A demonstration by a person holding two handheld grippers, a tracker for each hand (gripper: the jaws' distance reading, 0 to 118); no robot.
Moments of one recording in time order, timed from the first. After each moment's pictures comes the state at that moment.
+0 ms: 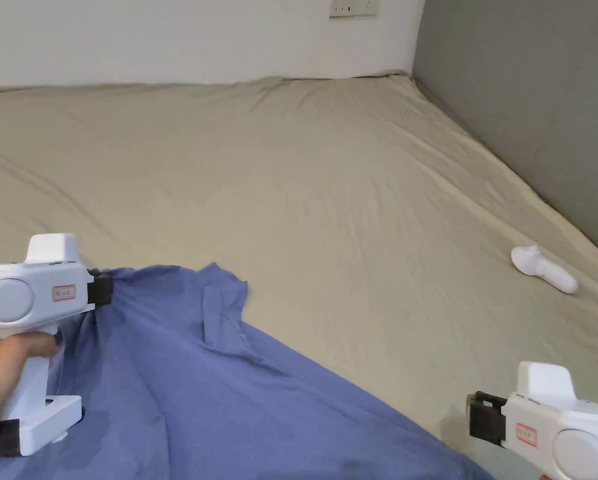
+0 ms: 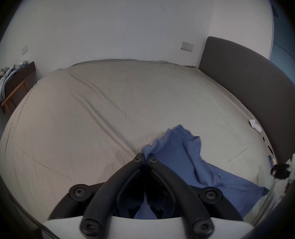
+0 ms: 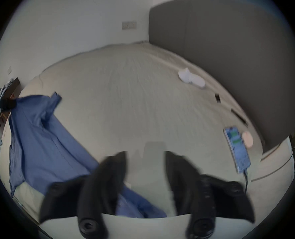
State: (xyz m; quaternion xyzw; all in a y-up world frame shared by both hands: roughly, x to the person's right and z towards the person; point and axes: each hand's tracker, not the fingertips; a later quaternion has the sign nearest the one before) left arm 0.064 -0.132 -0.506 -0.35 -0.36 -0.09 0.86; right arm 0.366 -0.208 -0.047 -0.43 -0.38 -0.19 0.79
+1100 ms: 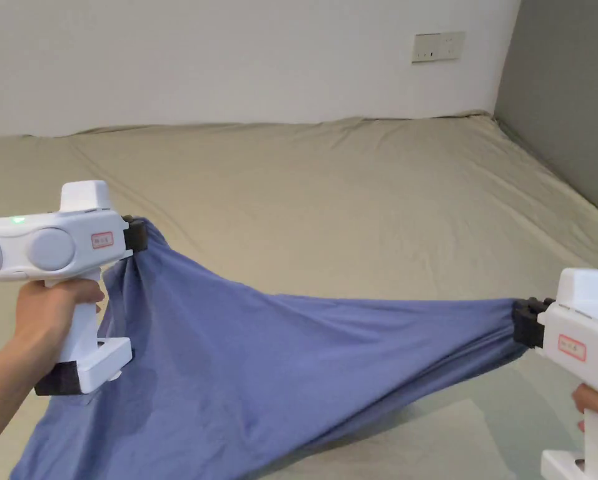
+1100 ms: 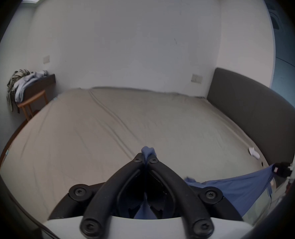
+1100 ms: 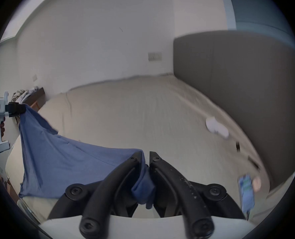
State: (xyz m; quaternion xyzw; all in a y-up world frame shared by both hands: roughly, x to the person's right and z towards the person) left arm 0.004 -0.011 -0.514 -0.24 -0.30 -0.03 0.92; right arm 0.377 -0.076 -0.137 -0.26 -0.30 -0.10 0.91
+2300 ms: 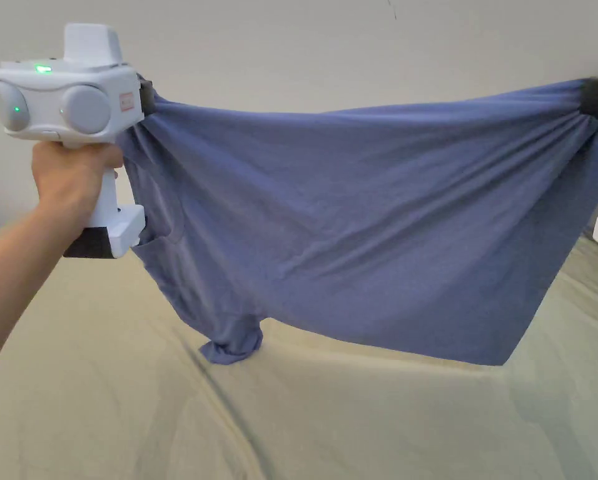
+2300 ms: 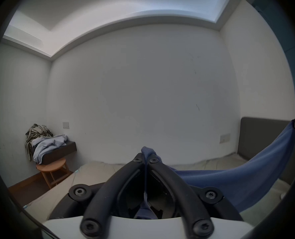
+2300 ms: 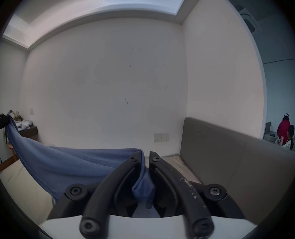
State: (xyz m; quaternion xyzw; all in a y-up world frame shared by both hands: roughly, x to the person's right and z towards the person) left arm 0.086 0.142 -0.666 -0.02 -0.21 -0.05 0.98; right arm 0.556 0.141 -0.385 -0.08 -0.33 0.00 0.94
